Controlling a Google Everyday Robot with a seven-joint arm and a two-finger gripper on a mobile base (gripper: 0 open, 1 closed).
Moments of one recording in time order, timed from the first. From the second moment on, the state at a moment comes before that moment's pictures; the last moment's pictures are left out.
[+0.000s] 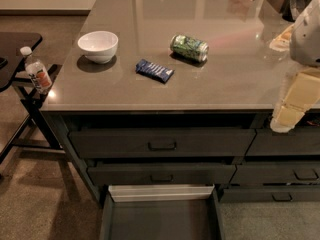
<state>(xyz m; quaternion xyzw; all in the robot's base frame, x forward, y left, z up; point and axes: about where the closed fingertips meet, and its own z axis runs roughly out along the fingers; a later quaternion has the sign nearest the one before) 0.438 -0.217 0.977 -0.60 0.78 -0.03 0.16</state>
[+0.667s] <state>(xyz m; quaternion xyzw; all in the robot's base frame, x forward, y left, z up) 0.459 -0.198 0.982 -0.60 0.78 -0.03 0.19</state>
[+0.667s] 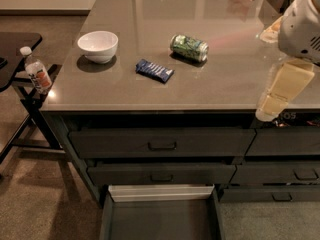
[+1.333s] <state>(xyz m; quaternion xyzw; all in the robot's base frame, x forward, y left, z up) 0.476 -0.175 0.989 -0.61 0.76 -0.02 0.23</state>
